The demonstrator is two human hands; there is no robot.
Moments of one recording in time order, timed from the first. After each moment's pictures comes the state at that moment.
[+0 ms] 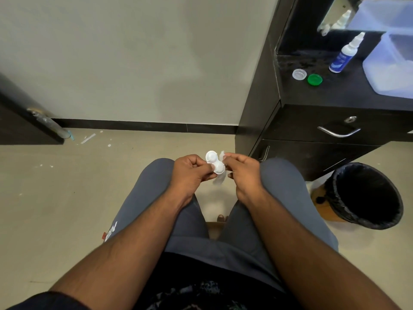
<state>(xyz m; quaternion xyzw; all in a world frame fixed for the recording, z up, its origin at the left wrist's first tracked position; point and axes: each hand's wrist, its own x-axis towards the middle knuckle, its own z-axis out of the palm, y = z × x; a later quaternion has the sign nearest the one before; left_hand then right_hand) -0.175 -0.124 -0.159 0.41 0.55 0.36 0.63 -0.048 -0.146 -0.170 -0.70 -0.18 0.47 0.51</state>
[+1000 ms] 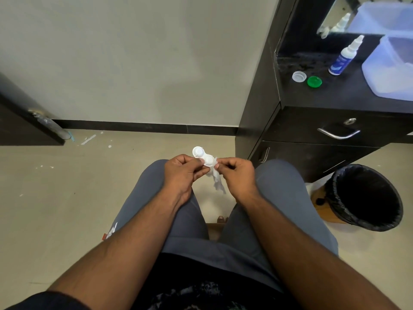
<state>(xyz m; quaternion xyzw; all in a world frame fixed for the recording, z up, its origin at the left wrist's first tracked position) -0.183 -0.114 -0.162 0.27 0.55 0.43 0.66 -0.054 -0.152 -0.173 -0.72 -0.36 0.39 0.45</state>
